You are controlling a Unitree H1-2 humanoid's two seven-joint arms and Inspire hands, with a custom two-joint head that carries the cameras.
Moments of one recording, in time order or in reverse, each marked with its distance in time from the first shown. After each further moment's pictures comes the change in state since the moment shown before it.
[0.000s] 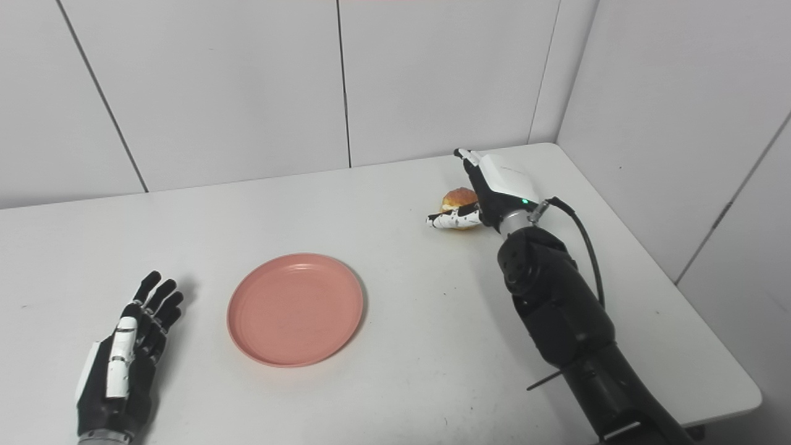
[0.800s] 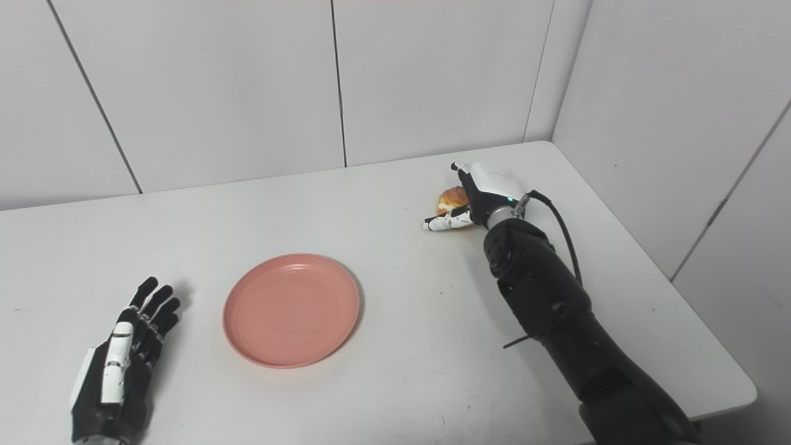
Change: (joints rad) left arm 0.010 0.004 -0.001 -0.016 0.000 0.024 0.000; right arm -0.107 0.000 0.071 0.244 0.032 -0.002 -0.038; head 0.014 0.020
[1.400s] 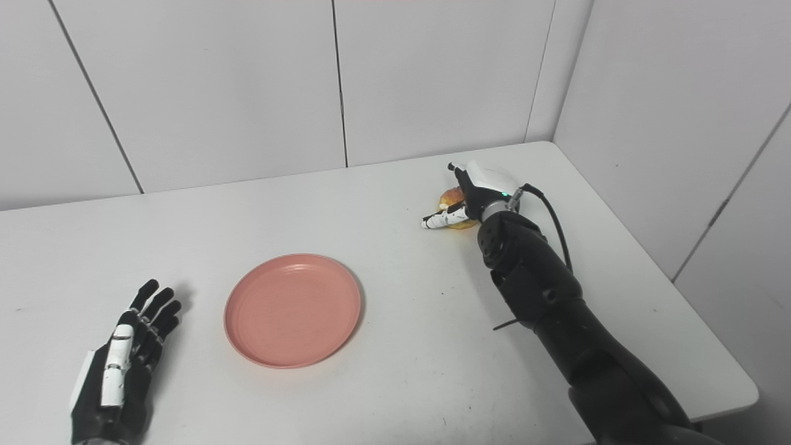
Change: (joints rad) left arm 0.009 -0.001 0.000 -0.014 0.001 0.003 0.001; right arm -0.052 0.013 0.016 0.085 0.021 0.000 -0.007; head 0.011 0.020
